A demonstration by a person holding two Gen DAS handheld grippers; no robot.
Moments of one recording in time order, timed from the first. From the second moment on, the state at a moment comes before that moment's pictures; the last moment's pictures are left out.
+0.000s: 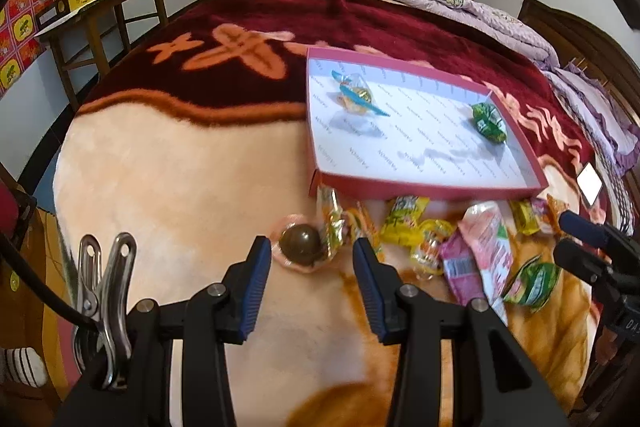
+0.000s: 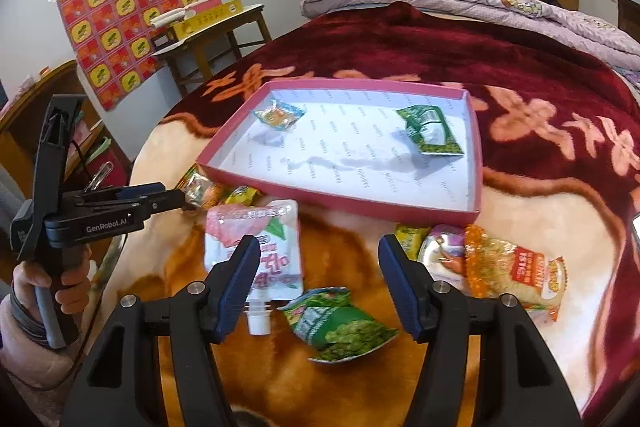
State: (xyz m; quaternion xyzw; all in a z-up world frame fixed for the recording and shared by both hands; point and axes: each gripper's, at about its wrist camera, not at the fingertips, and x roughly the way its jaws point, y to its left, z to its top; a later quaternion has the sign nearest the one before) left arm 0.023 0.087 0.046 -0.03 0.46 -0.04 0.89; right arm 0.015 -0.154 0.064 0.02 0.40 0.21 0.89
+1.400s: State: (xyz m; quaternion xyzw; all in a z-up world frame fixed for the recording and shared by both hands) left arm 0.035 0.090 0.019 -0.04 0.45 -0.07 0.89; right arm 0.020 -0.093 0.029 -0.03 0.45 0.22 0.86
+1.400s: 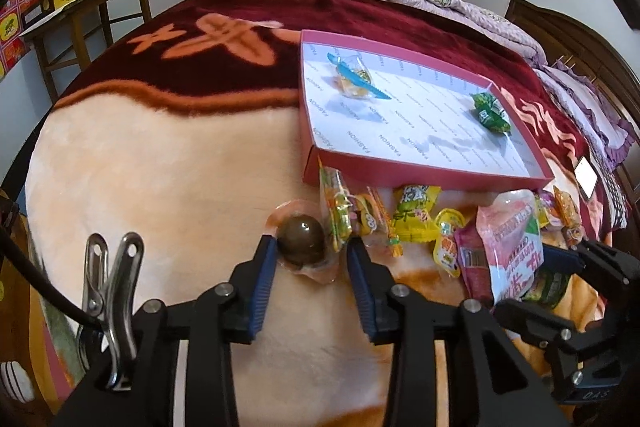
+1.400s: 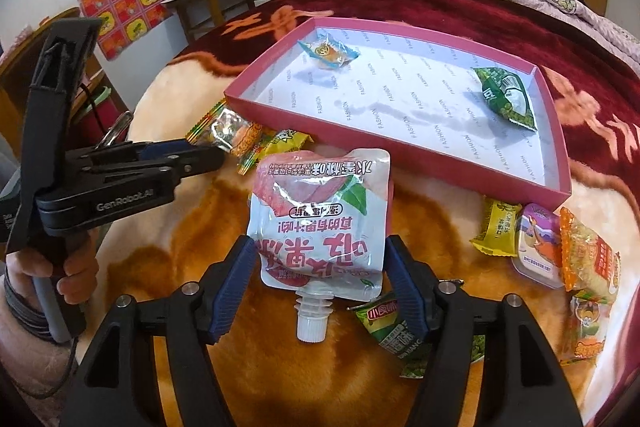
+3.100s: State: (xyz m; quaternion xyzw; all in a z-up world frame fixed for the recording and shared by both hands) left arm -0.005 0.083 0.074 -0.02 0.39 -0.05 0.92; right arm 0.009 -0.125 0.033 0.09 0.42 0.25 0.87
